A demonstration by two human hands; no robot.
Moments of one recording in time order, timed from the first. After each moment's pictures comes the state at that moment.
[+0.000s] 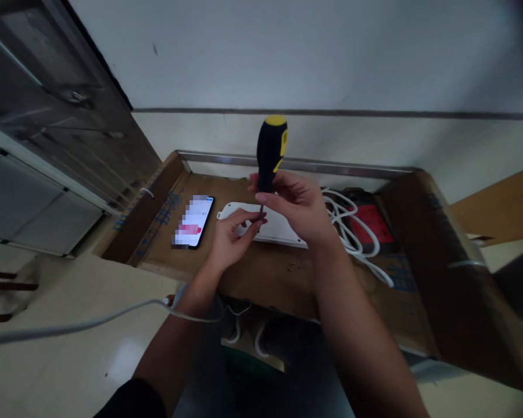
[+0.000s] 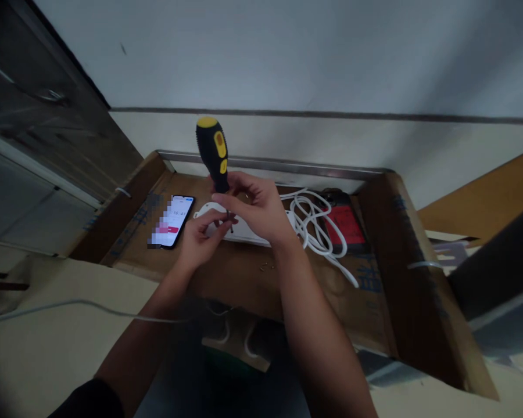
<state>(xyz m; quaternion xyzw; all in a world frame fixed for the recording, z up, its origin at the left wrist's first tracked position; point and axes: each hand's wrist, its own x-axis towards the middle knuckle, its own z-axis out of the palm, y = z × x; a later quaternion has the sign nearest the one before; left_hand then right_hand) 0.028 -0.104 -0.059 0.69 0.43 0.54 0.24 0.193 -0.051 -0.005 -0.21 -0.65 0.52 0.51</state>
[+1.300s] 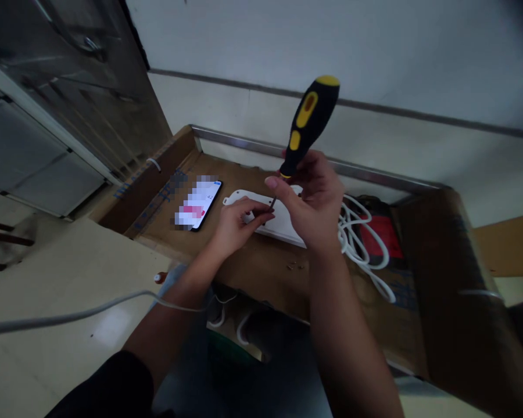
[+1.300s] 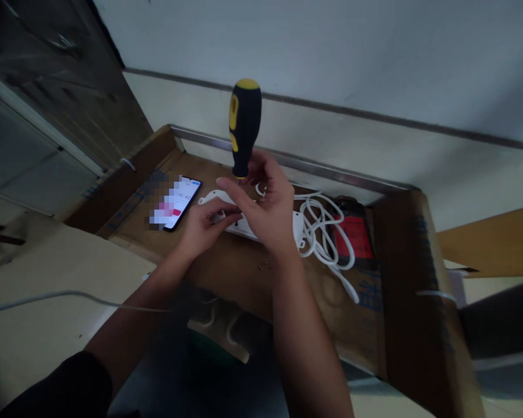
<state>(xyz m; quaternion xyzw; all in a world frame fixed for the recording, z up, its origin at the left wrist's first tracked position) 0.029 -0.104 -0.066 0.67 0.47 0.53 0.22 0.181 -0.060 -0.006 -0.27 -0.64 0.37 0.62</state>
